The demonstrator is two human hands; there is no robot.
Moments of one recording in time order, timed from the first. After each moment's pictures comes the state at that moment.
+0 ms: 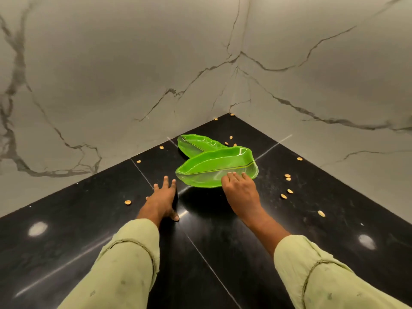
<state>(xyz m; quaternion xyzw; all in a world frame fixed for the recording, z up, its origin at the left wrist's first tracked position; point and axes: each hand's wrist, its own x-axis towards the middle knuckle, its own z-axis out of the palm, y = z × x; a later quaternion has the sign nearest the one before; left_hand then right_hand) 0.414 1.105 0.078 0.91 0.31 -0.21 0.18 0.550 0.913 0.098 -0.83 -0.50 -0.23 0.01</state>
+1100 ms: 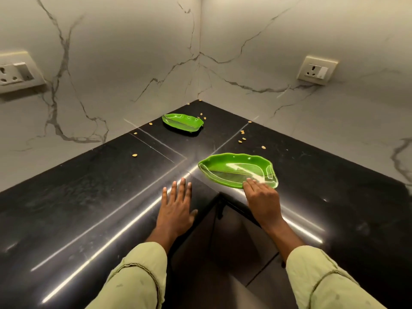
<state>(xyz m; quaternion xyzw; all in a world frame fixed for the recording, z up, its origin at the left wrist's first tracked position) 0.167 0.876 0.079 0.99 0.14 0.01 0.03 0.300 0.654 0.114 -0.88 -0.37 -0.30 0.01</state>
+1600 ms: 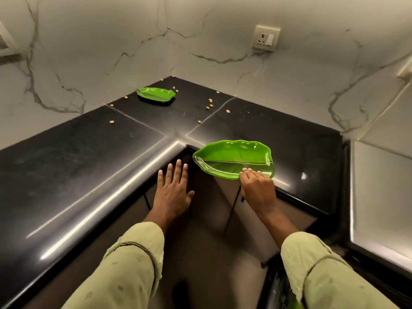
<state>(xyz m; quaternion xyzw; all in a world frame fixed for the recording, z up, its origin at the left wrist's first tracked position) 0.056 0.714 0.097 0.99 0.12 0.01 0.04 0.160 0.485 0.107 -0.90 -0.34 -0.27 0.02</state>
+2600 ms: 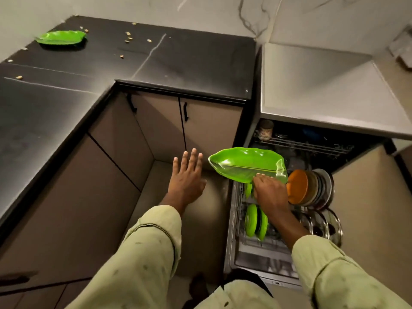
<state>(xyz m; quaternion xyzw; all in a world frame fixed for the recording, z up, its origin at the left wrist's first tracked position) -0.142 0.487 0.039 0.99 -0.10 -0.11 0.02 -0.174 0.239 0.029 -0.99 -0.10 -0.11 0.00</state>
